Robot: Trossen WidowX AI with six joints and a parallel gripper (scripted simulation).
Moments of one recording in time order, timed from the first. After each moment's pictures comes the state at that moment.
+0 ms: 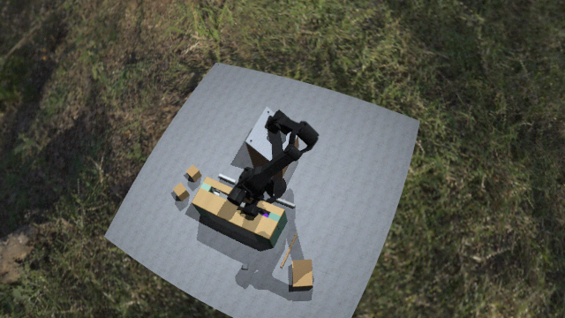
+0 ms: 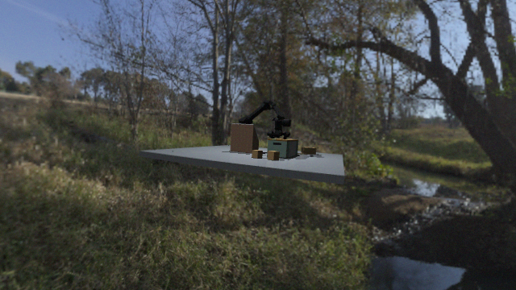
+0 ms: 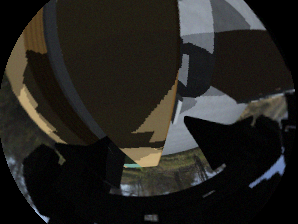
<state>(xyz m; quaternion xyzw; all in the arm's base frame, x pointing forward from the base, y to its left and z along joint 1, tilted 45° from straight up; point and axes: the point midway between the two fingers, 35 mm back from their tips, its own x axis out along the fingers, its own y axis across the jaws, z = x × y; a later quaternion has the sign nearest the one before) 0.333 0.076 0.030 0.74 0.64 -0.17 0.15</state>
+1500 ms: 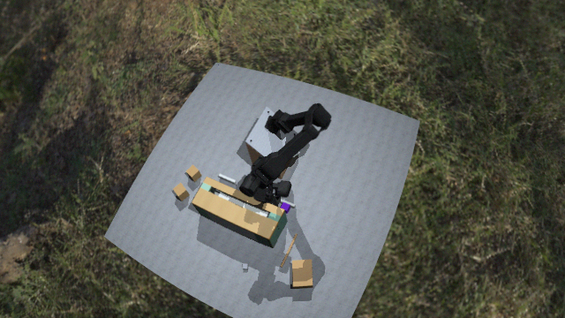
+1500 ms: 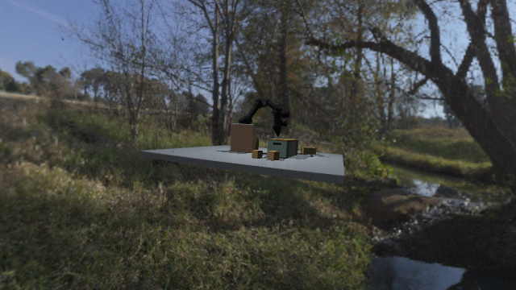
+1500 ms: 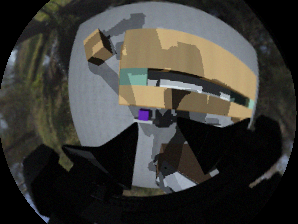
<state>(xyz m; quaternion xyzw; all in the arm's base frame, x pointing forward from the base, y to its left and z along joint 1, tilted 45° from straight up) 0.313 0.053 0.091 0.31 0.55 0.30 0.71</state>
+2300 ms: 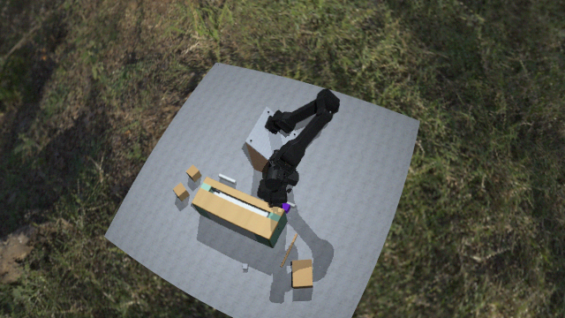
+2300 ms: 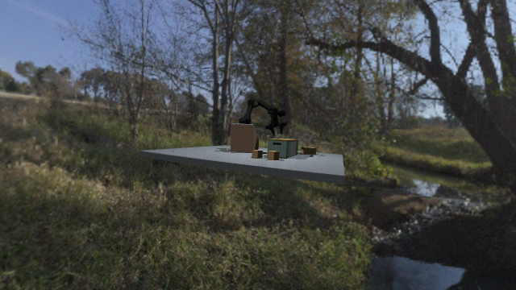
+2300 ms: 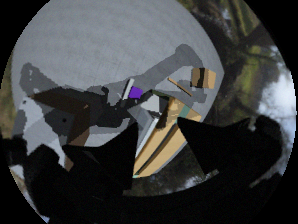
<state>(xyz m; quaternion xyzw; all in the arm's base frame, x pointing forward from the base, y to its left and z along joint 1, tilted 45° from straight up) 0.298 0.070 0.116 -0.48 0.10 0.55 0.67</state>
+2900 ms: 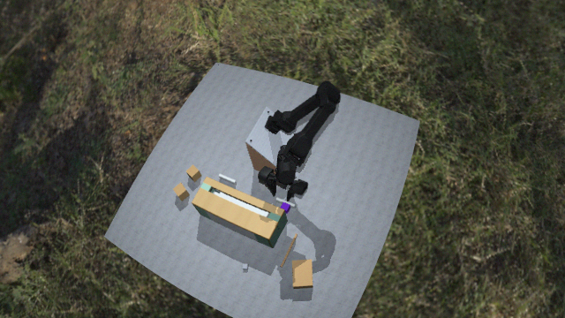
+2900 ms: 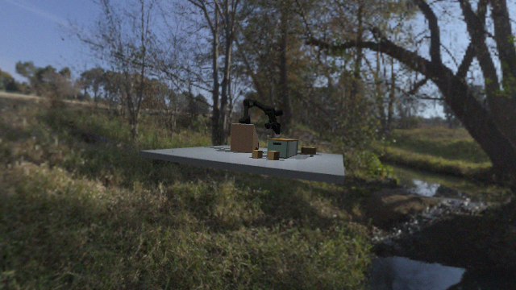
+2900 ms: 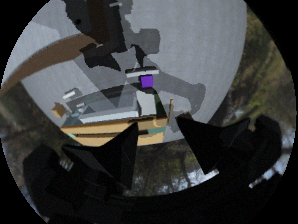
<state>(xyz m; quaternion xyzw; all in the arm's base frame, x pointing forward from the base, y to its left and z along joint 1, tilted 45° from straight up) 0.289 0.078 0.132 -0.79 -0.15 0.48 0.36</state>
